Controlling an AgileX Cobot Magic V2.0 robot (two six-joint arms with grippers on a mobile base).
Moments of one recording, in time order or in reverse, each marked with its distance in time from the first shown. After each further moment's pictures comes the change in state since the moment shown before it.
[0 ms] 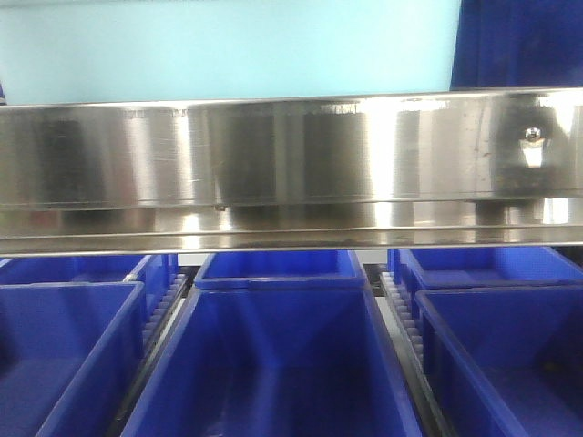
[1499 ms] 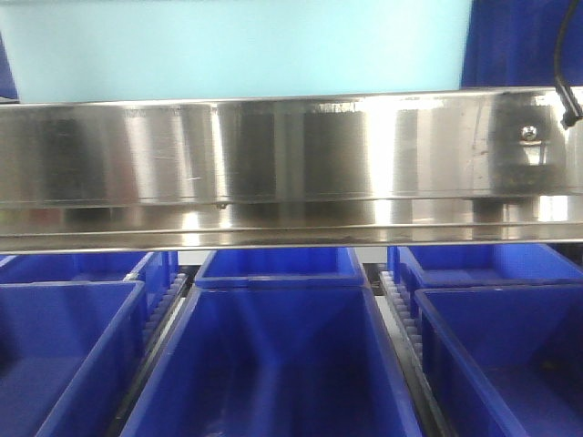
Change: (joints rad) left arm -0.013 0.093 -0.001 -0.013 0.270 -0.011; right arm 0.006 0.095 0.000 0.091 0.122 0.005
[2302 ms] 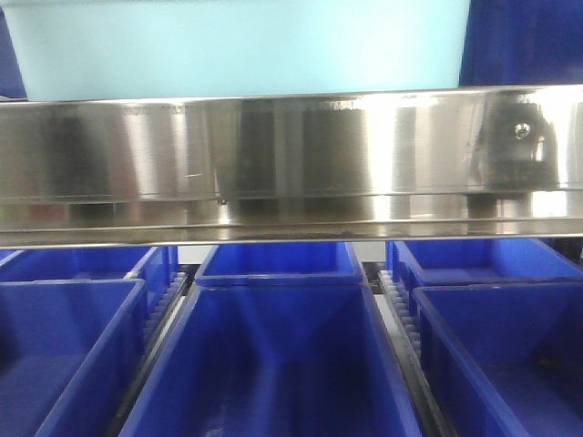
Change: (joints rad) left arm 0.004 -0.015 0.197 0.090 -0.009 0.010; right arm 0.002 -0.060 0.172 -0.030 0.077 0.017
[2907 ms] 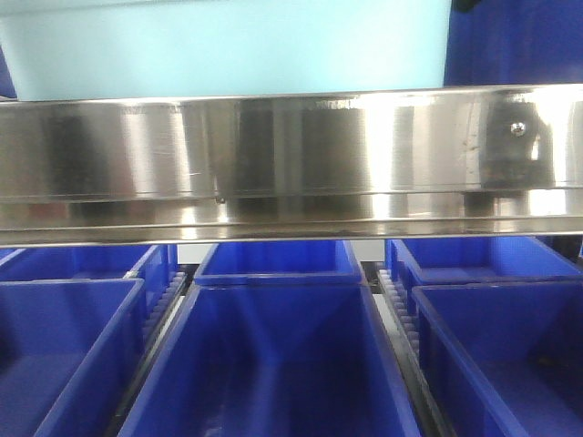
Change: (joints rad) left arm 0.006 -0.017 0.200 -0.144 -0.233 0.002; right arm 0.002 -0.006 0.173 0.089 -0.203 0.008
